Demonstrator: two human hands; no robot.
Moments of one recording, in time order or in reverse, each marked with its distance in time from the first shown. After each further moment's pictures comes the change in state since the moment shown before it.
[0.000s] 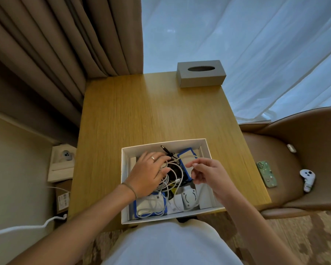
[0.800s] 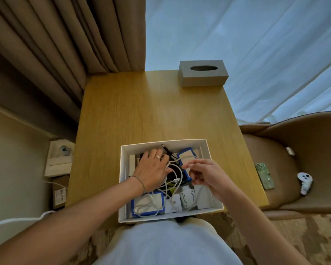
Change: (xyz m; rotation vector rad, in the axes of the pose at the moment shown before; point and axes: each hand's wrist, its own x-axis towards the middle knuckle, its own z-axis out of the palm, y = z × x) left_hand 0.020 -0.010 0.037 0.453 0.011 0.026; right_hand 0.010 -0.010 0.001 -0.025 -0.088 0.148
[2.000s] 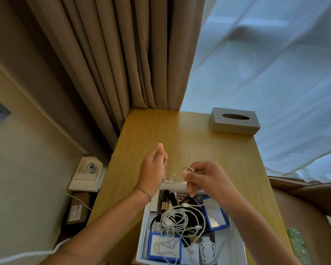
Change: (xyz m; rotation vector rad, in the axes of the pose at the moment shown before) left_hand 0.013 -0.051 -0.161 -1.455 0.442 -0.731; right_hand 0.009 -0.120 0.068 -0.309 -0.259 -0.406
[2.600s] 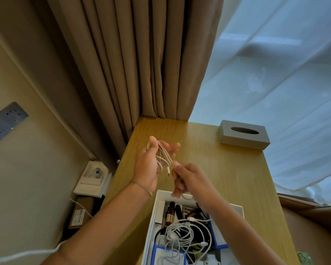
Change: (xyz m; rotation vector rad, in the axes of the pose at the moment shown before) left_hand 0.014 0.047 -0.024 -0.473 0.055 -0.023; right_hand 0.038 -0.025 0.044 0.089 -0.095 0.003
